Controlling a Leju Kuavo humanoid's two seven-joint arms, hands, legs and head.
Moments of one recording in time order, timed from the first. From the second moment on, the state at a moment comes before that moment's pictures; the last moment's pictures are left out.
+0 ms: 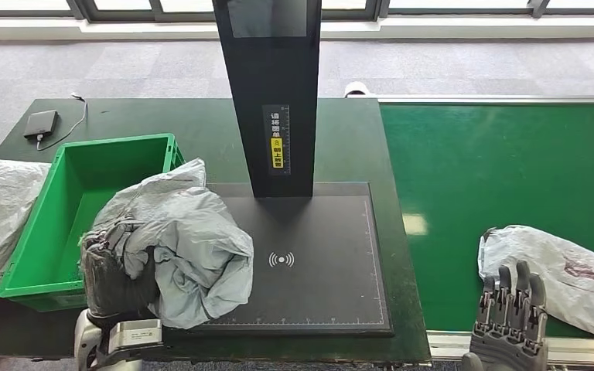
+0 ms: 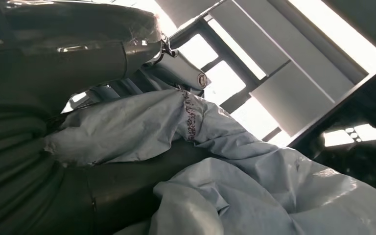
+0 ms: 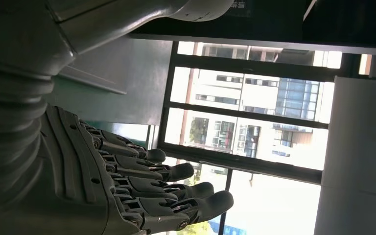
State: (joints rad) left arm 0.13 -0.17 -0.09 -1.85 -0.57 0.43 -0.65; right arm 0.52 0.07 0.09 -1.94 0.25 -0.28 -0.70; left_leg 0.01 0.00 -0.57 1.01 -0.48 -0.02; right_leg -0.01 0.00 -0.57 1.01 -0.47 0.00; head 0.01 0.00
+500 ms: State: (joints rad) left arm -0.14 -0.05 0.13 -1.75 -0.55 0.40 -0.49; right arm 0.48 0.07 0.09 -1.90 0.23 -0.23 -0.70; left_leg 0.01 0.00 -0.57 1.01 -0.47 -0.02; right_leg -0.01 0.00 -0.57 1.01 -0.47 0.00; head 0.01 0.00
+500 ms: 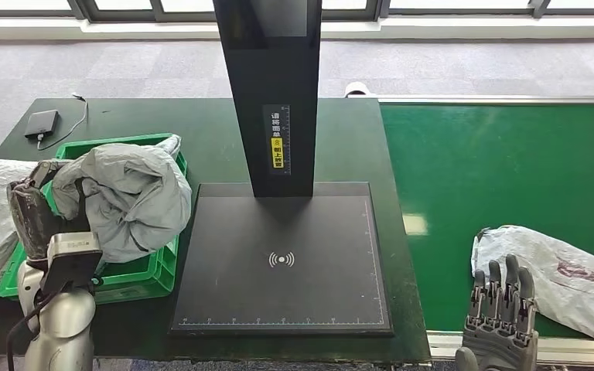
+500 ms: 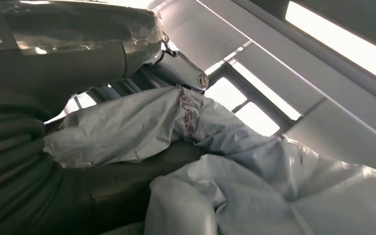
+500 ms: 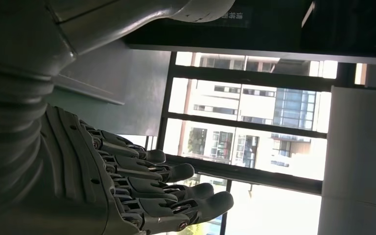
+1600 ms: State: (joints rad) left arm -0.57 0.10 0.37 -0.93 -0.77 0.34 -0.35; right arm 0.37 0.09 0.07 -1.80 0.23 -0.14 -0.70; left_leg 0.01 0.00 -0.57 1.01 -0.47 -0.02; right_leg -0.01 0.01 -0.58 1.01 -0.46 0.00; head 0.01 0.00
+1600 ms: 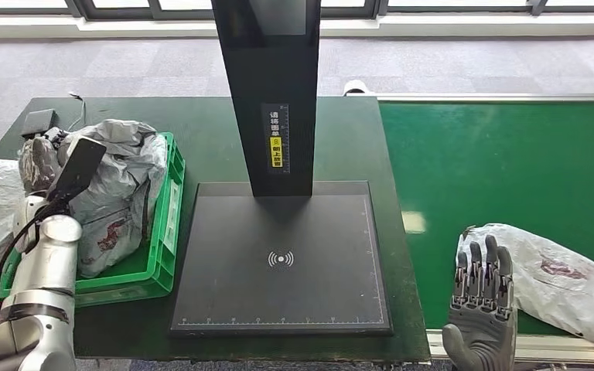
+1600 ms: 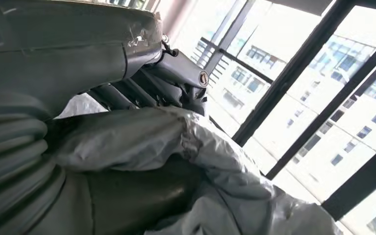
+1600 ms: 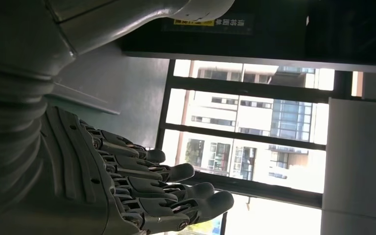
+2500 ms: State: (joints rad) left arm -0.37 0.03 0.37 -1.18 -0.64 0.27 -0.37; right arm 0.37 0.10 0.05 -1.79 0.24 -0.14 -0.70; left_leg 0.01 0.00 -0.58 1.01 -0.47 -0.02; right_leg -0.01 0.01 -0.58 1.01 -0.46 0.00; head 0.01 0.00
